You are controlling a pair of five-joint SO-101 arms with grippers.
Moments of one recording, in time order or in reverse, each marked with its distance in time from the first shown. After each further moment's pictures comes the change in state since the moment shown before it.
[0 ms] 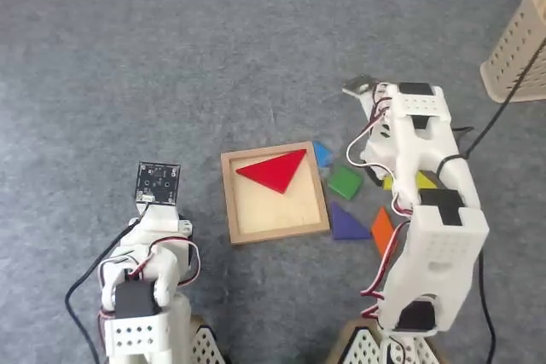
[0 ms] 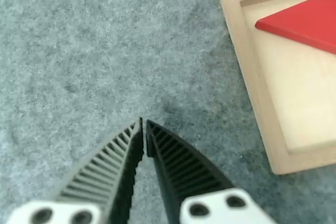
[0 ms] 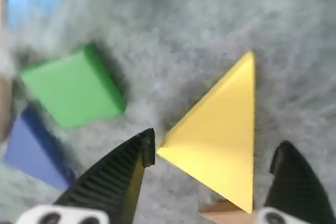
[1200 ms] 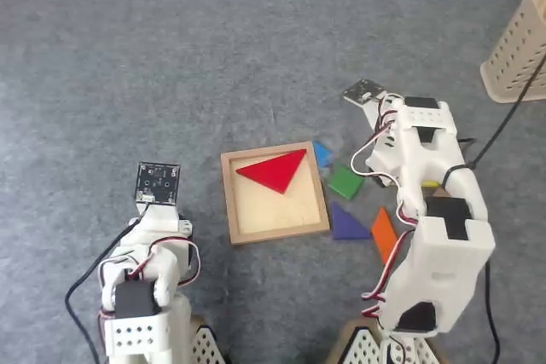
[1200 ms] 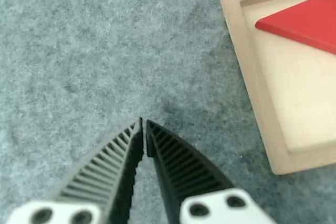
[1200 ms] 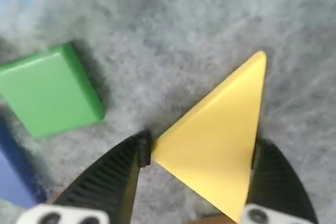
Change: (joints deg) left arm 0.0 0.0 0.0 0.0 0.0; right arm 1.1 -4.5 10.7 -12.5 1.7
